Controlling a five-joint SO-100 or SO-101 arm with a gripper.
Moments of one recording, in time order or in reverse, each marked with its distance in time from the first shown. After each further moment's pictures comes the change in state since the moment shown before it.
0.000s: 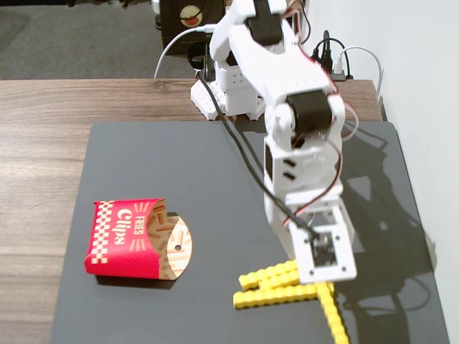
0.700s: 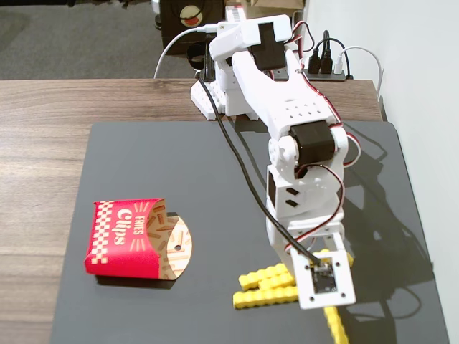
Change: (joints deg) arm -0.2 -9.8 -8.6 1.6 0.5
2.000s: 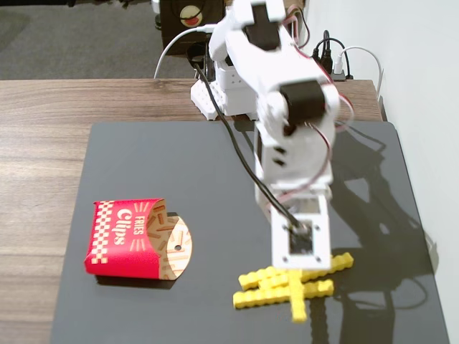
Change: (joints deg) arm 1.8 13.5 5.2 11.3 5.7
